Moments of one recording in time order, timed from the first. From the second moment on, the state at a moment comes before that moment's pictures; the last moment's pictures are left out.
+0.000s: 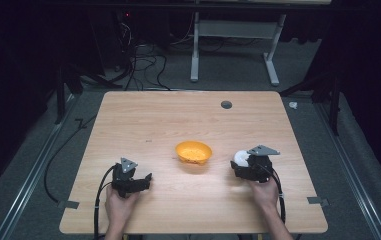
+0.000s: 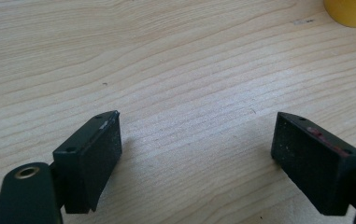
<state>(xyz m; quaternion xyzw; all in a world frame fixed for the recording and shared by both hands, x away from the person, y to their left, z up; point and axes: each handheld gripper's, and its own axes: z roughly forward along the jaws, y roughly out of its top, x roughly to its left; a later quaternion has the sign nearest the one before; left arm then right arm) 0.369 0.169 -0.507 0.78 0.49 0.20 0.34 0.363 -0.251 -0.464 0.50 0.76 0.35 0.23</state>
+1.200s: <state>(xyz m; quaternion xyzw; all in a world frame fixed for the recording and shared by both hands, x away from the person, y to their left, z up) 0.369 0.170 -0.507 0.78 0.49 0.20 0.34 0.365 -0.219 -0.427 0.44 0.79 0.39 0.20</state>
